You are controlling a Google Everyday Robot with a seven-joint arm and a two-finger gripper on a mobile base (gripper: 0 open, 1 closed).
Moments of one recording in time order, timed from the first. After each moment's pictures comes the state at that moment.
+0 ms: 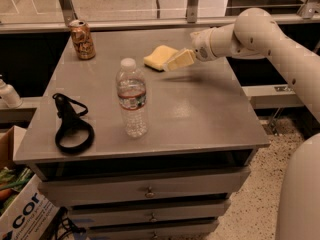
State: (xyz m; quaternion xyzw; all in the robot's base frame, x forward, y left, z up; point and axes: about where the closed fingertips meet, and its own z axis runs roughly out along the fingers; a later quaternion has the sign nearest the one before) arm 0.782 -0.078 0.853 -0.43 0.74 0.18 0.48
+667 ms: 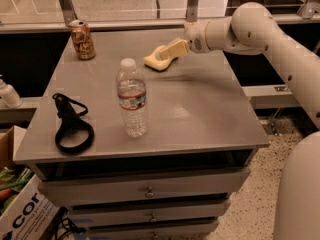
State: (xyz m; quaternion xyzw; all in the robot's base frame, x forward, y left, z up) arm 0.790 -0.052 0.887 -0.42 0.71 0.21 0.52
